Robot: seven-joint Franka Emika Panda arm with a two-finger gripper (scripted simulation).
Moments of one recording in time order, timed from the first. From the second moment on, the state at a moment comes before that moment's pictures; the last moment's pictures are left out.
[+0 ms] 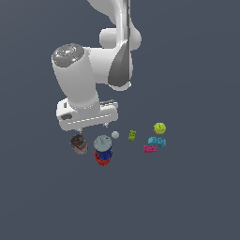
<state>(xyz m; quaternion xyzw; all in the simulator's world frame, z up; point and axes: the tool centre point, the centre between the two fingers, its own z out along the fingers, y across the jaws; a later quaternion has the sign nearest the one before) 0.025 -0.106 0.206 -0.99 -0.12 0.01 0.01</state>
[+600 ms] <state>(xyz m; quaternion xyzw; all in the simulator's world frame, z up) 0.024 -0.180 0.145 -0.98 -0.18 0.00 0.00</state>
